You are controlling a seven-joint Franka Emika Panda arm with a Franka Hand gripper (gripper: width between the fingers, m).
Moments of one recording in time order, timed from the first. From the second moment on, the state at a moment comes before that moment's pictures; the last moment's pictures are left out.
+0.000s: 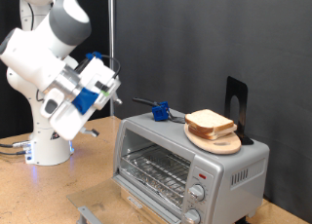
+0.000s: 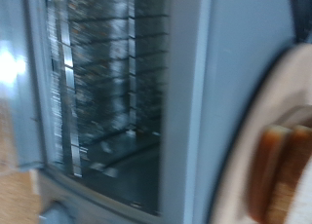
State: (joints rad) arm -0.03 -0.29 -0.22 -2.53 0.99 2.17 0.04
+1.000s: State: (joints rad) arm 0.04 -0.40 -0.10 -2.45 0.97 2.11 0.03
